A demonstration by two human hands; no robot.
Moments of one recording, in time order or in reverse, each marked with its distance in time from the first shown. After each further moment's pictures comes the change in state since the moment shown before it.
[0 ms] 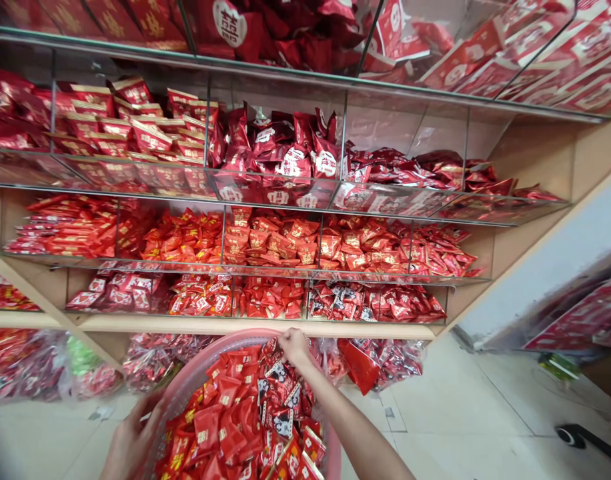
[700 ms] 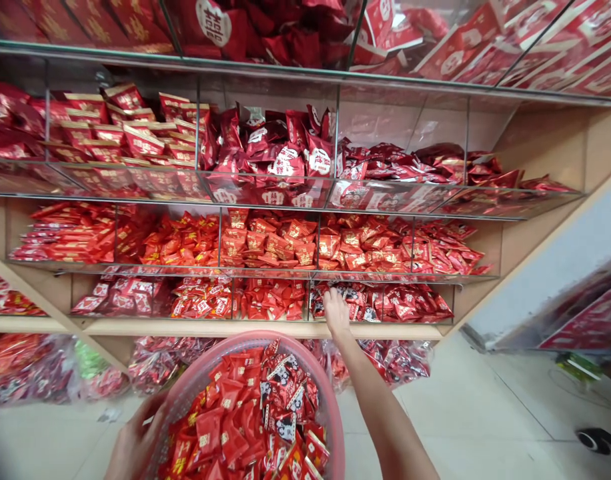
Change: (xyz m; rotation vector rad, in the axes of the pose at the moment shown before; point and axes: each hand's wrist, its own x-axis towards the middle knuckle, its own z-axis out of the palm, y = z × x) left_hand -0.001 0.004 0.000 0.025 0.020 0.009; right_hand 0.062 0.002 -0.109 -1.141 0.568 -0.412
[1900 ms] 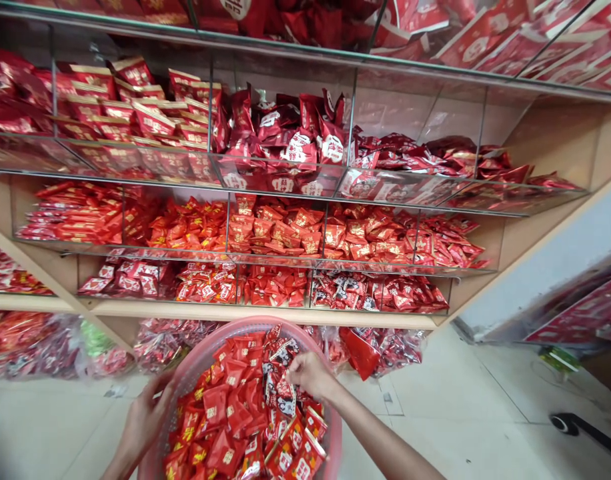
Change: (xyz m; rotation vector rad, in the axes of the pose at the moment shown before) left_hand -0.001 -0.008 0.002 0.023 -0.006 0.081; right_hand -0.129 -0.064 -0.077 1.247 -0.873 0.206
